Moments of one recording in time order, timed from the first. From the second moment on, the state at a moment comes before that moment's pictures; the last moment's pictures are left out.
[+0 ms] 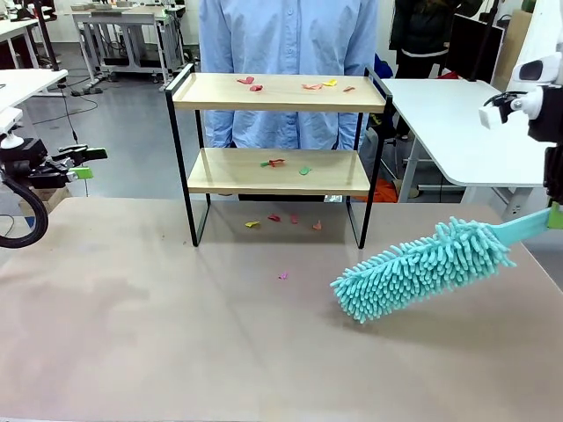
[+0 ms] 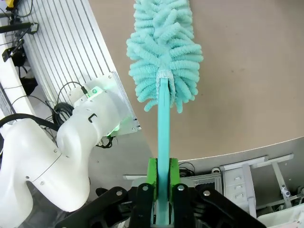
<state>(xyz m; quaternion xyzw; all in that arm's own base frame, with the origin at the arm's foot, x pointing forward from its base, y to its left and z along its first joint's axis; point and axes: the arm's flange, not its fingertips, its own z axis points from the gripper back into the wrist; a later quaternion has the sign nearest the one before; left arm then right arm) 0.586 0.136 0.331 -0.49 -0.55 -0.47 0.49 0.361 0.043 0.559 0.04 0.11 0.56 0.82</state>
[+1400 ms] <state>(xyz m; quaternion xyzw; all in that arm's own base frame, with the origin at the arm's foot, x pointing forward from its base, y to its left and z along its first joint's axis) 0.586 0.136 0.331 -0.49 -0.55 -0.47 0.49 0.361 0.043 0.559 0.04 0.11 0.56 0.82</state>
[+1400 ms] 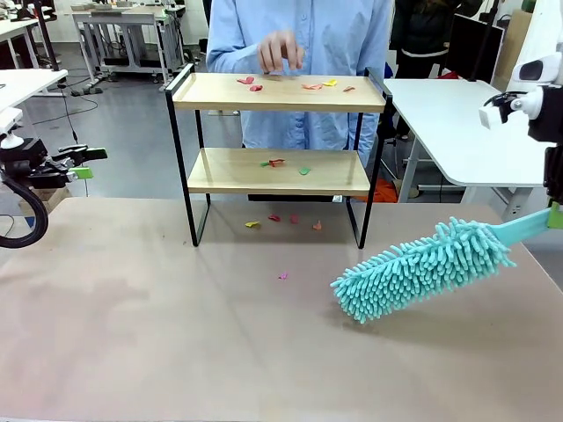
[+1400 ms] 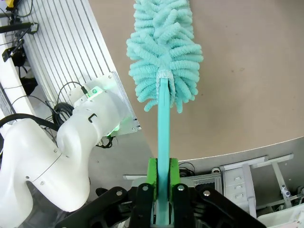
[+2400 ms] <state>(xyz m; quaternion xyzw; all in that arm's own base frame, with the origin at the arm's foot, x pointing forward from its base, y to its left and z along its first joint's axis) 0.586 0.136 0.331 -0.49 -0.55 -0.47 0.49 0.361 0.043 0.559 0.04 0.11 0.56 0.82</state>
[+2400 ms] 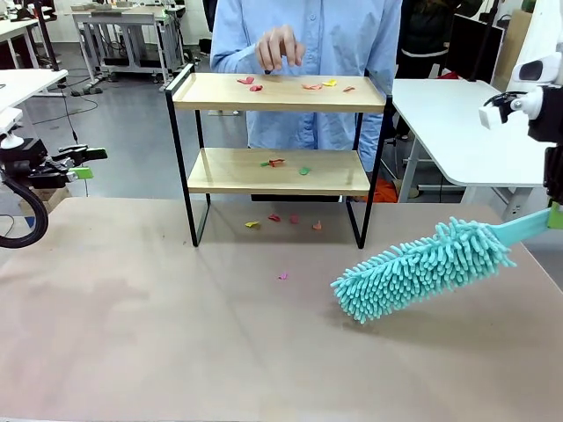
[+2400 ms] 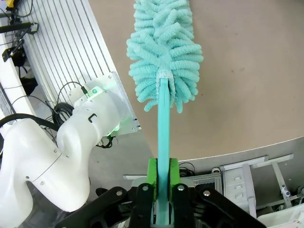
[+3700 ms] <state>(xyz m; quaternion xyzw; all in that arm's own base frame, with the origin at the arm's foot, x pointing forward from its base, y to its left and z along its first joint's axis) 0.586 0.136 0.331 -0.49 -0.55 -0.47 0.49 0.361 0.043 0.559 0.04 0.11 0.56 0.82</state>
